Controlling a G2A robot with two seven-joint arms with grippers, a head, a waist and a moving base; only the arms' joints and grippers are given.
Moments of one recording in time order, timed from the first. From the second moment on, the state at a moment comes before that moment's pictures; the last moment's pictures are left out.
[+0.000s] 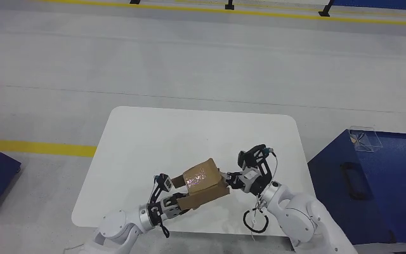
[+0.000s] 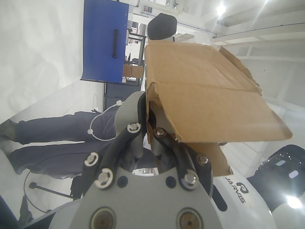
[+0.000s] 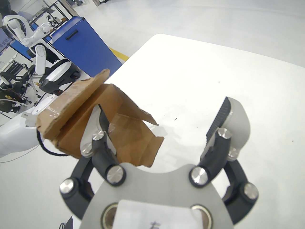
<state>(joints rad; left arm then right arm) 1.35 -1.18 -1.15 -1.54 -0.58 -0.14 -0.91 -1.42 -1.09 1.29 -2.03 -0.75 -0.14 0.51</state>
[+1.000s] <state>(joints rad) 1.39 -1.19 -1.16 -1.56 -0.59 -0.19 -0.81 -1.40 -1.10 1.20 -1.99 -0.87 -0.10 0.50</state>
